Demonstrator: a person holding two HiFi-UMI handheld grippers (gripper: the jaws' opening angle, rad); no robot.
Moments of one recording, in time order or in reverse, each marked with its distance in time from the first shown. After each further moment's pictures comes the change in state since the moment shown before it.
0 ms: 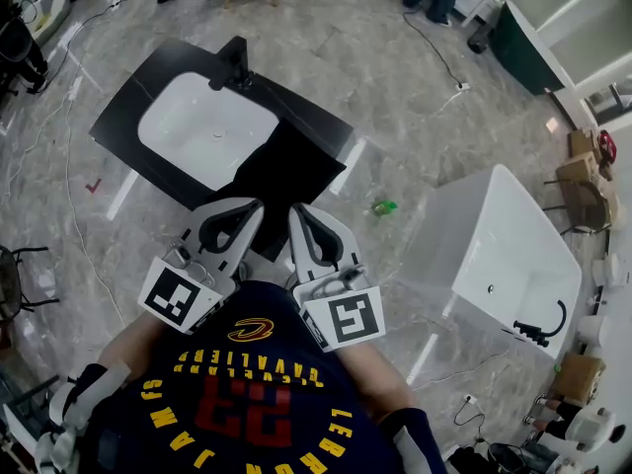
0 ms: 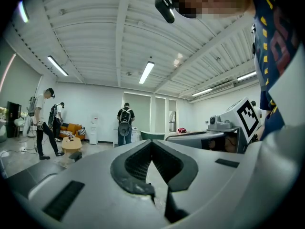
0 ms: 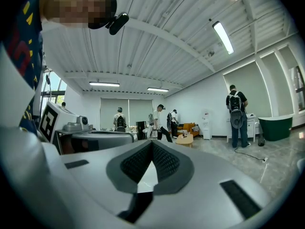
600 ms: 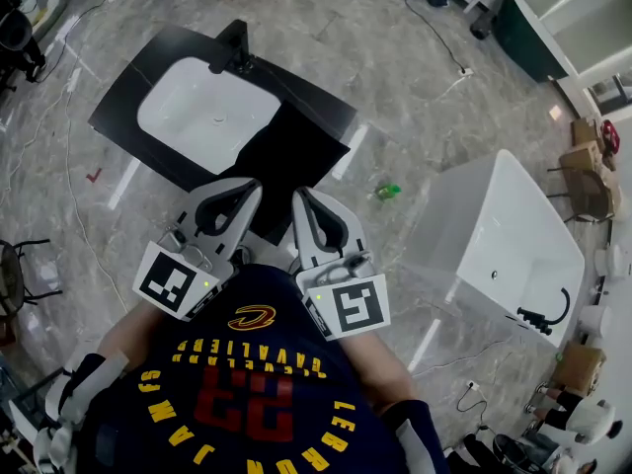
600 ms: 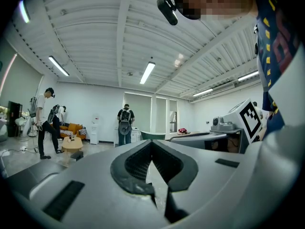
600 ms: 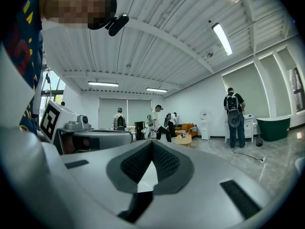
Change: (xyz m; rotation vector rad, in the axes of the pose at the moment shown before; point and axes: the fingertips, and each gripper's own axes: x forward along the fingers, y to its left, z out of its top) left arm -0.008 0.001 0.002 -0.011 -0.011 0.000; right arm -0.006 0.005 -0.001 0.002 -0.003 -0.019
